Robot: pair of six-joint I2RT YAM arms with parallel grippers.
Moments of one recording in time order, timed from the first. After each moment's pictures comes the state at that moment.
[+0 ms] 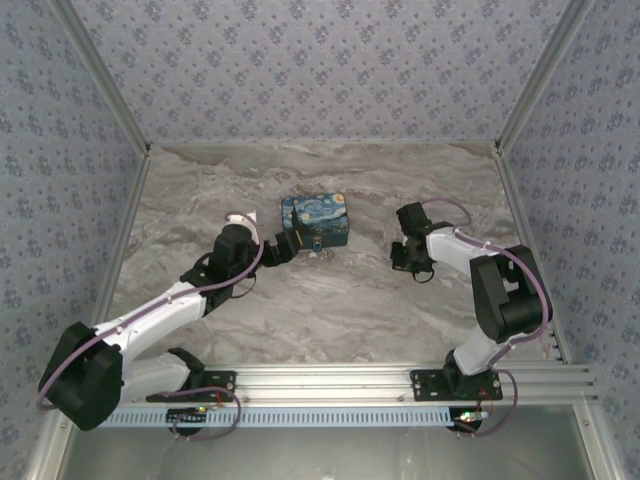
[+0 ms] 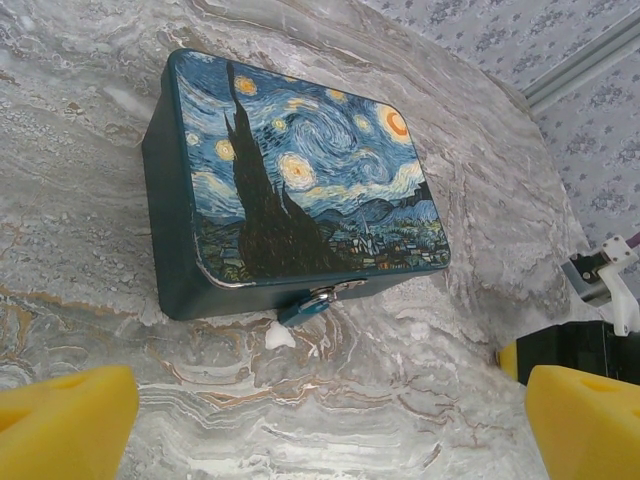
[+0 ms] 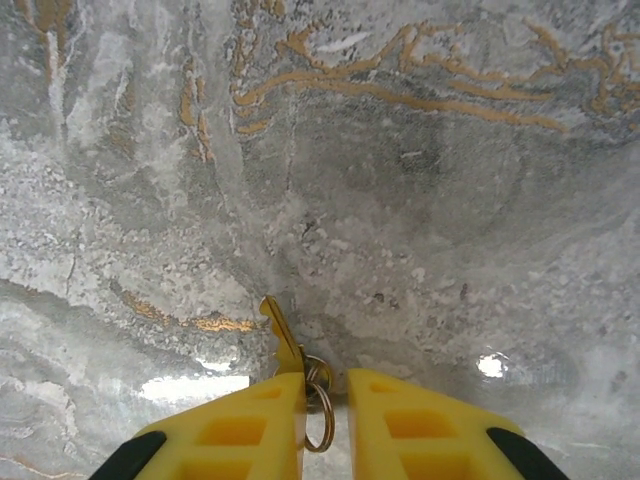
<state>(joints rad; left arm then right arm) -0.61 1.14 0.58 0.09 0.01 -0.72 0.30 1.64 0.89 -0.53 0.00 0.42</state>
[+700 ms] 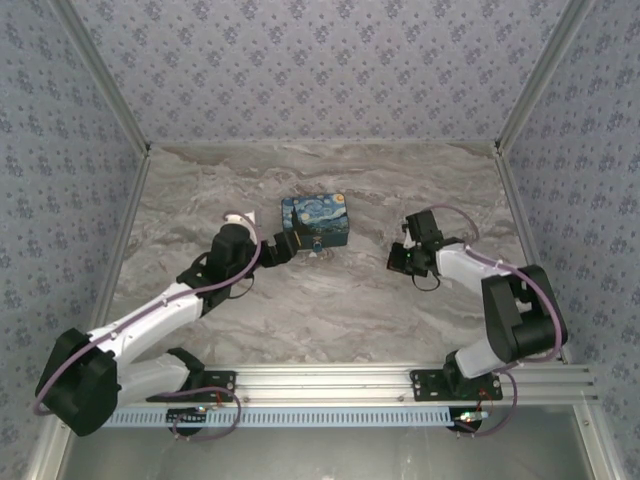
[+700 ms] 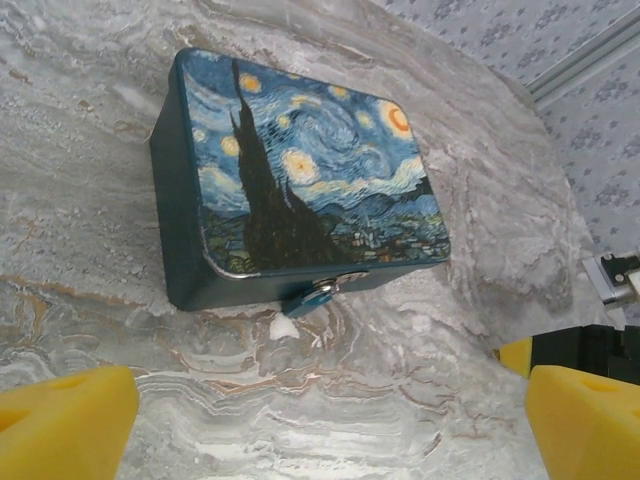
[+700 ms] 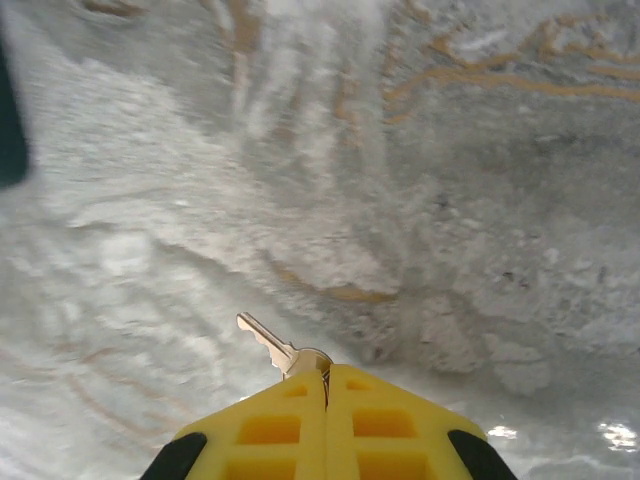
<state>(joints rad) -0.61 1.10 0.60 0.02 0.01 -0.72 0.28 1.48 0.72 -0.29 -0.21 0.49</state>
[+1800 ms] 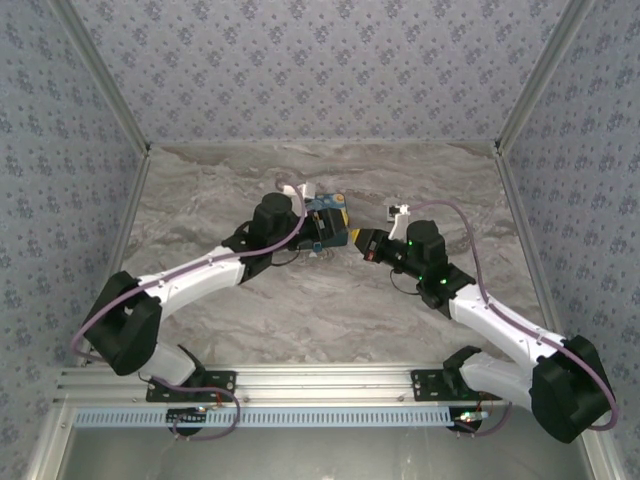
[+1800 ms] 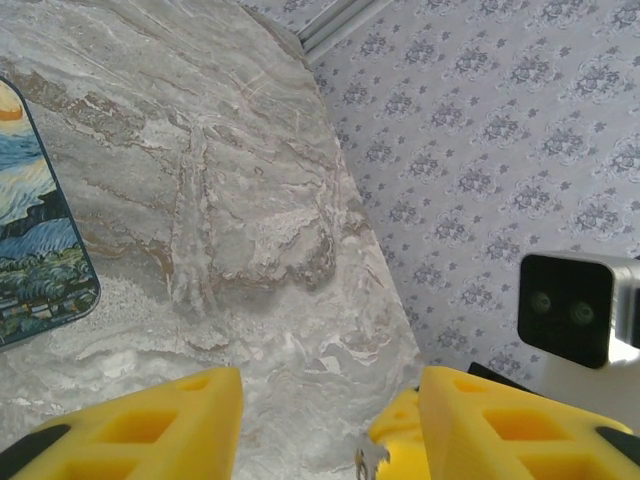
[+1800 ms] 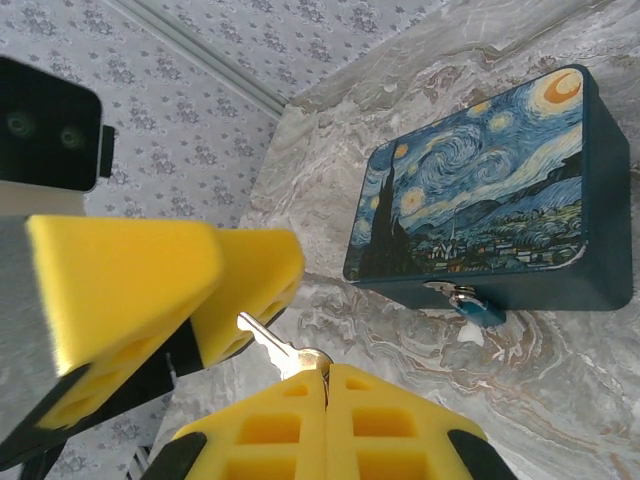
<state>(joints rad) -0.75 1.48 0.94 0.25 0.28 -0.90 0.55 1.06 0.58 0.21 -0.28 0.80</state>
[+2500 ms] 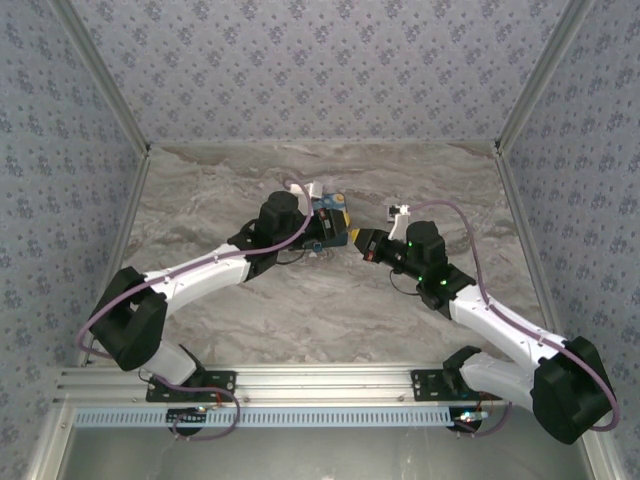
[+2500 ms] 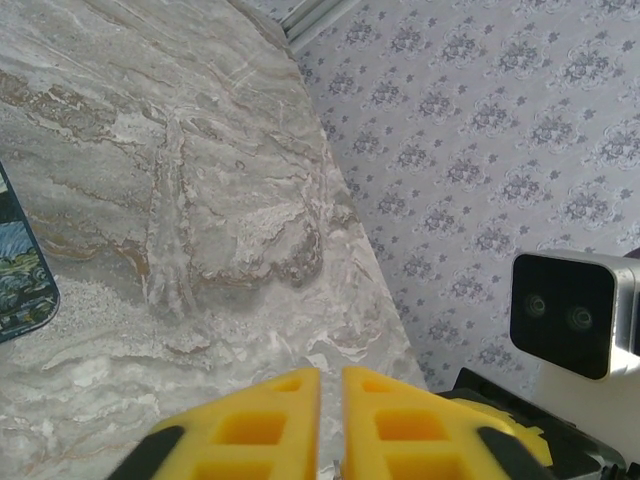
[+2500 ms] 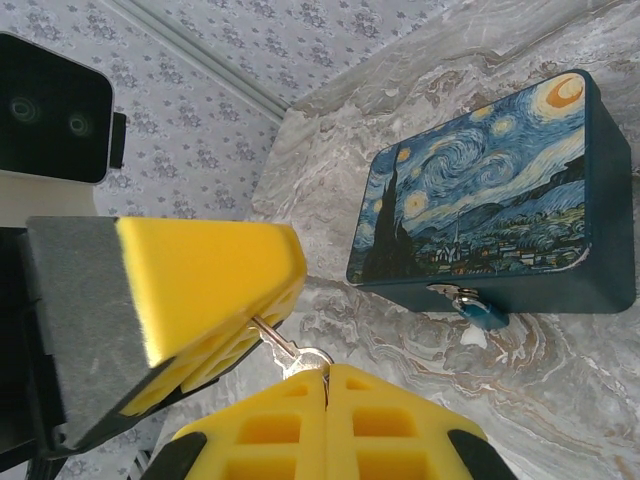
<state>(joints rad) -0.77 1.51 0.97 0.25 0.30 -0.89 0.56 1.06 0.58 0.21 -0.27 0.80</state>
